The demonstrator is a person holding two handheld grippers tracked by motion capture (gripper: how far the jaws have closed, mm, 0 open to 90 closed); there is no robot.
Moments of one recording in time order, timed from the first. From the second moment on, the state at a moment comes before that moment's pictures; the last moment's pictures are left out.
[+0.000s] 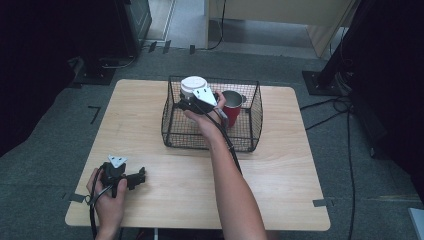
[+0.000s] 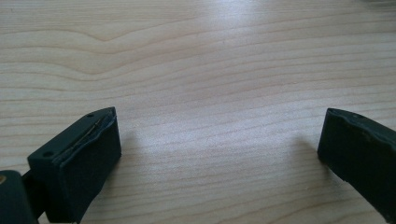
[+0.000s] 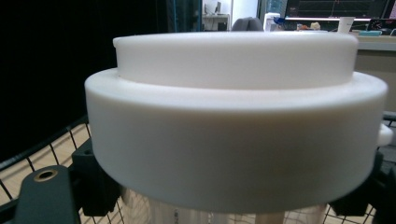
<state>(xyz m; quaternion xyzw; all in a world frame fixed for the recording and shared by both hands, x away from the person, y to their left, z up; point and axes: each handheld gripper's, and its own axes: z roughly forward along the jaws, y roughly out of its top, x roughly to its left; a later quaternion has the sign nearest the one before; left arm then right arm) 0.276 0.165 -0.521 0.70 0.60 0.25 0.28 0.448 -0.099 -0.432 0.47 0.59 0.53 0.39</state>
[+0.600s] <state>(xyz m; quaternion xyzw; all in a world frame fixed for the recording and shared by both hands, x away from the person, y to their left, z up) 0.276 0.165 -0.521 0.70 0.60 0.25 0.28 0.451 -0.098 -0.439 0.46 0.61 0.53 0.37</state>
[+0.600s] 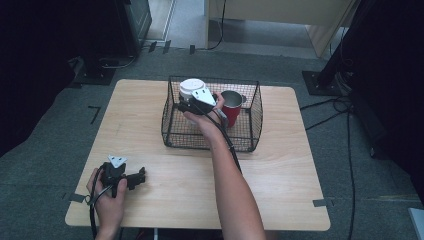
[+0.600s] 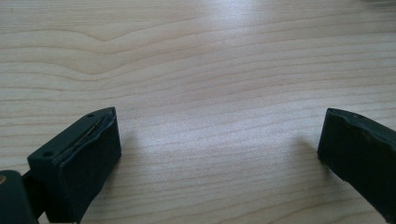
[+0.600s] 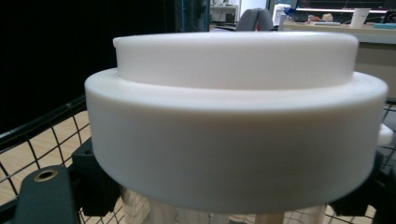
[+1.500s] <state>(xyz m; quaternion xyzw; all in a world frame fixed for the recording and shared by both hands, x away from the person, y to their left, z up) 0.276 0.165 -0.521 0.70 0.60 0.25 0.28 0.443 -0.109 -0.445 0.45 0.66 0.51 0.33</state>
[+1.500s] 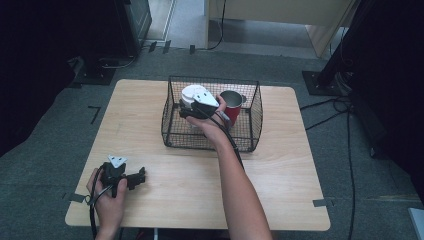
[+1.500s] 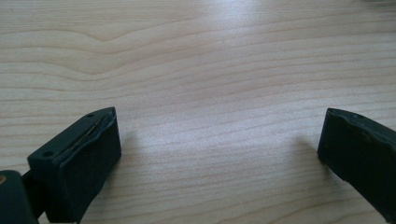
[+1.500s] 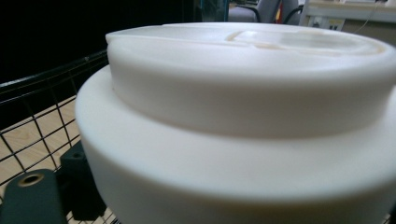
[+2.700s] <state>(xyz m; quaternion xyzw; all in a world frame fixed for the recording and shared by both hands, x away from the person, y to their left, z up) 0.276 0.165 -0.521 0.70 0.60 0.25 0.28 0.438 -0.116 -0.429 0.46 0.63 0.52 0.34</state>
